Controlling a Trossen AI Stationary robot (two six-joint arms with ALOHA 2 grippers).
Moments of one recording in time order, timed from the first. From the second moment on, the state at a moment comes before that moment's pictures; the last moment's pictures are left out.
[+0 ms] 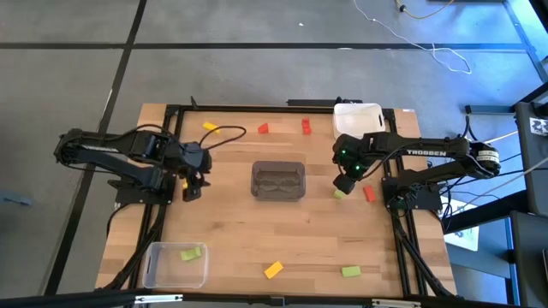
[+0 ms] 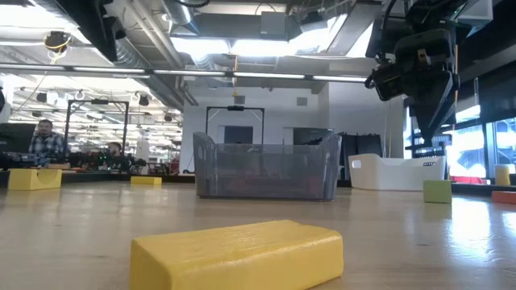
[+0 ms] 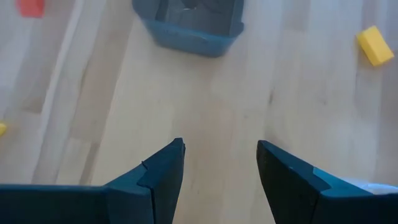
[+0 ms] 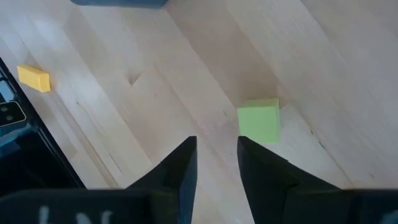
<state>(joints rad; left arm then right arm) -0.08 0.95 1.03 -1.05 -0.05 -0.29 -0.27 1.20 0.77 -0.86 -0.40 0.49</state>
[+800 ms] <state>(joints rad) -0.08 0.95 1.03 -1.05 -0.04 -0.28 -0.27 1.20 0.77 -0.84 -0.39 0.49</state>
